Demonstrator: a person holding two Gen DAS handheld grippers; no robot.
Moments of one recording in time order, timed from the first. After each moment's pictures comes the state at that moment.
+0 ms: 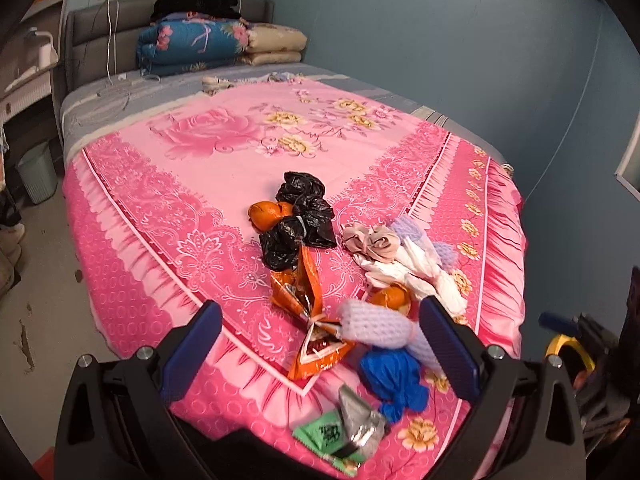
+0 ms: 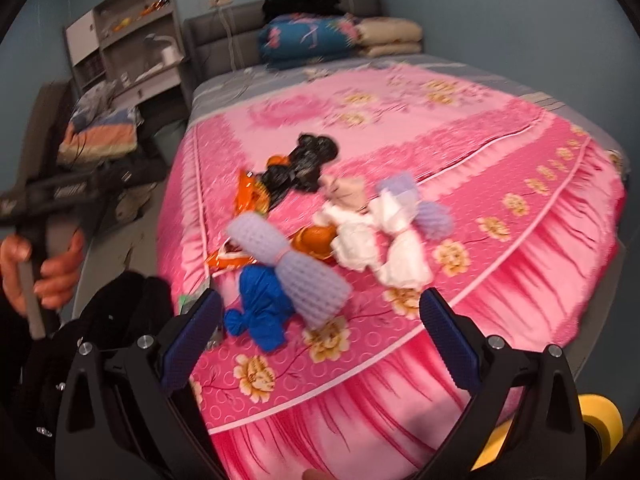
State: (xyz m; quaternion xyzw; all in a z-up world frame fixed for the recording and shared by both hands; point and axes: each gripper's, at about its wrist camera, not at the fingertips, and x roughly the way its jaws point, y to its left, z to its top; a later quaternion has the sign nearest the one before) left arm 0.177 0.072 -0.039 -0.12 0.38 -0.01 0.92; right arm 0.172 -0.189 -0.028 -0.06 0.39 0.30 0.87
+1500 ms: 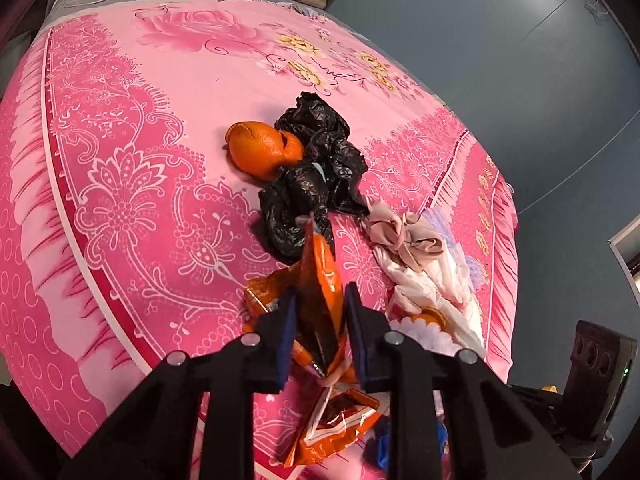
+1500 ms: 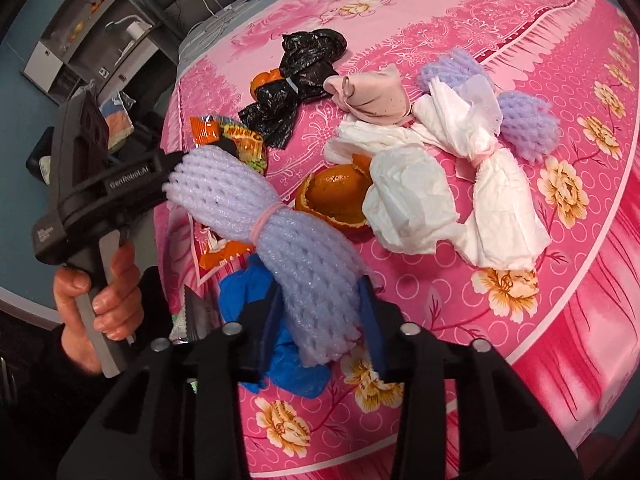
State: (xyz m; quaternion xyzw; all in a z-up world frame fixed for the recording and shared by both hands) left arm 0.268 0.105 -0.152 -0.27 0.43 -0.05 0.86; right arm 0.262 -0.141 -0.117 0.04 0.57 0.30 0.76
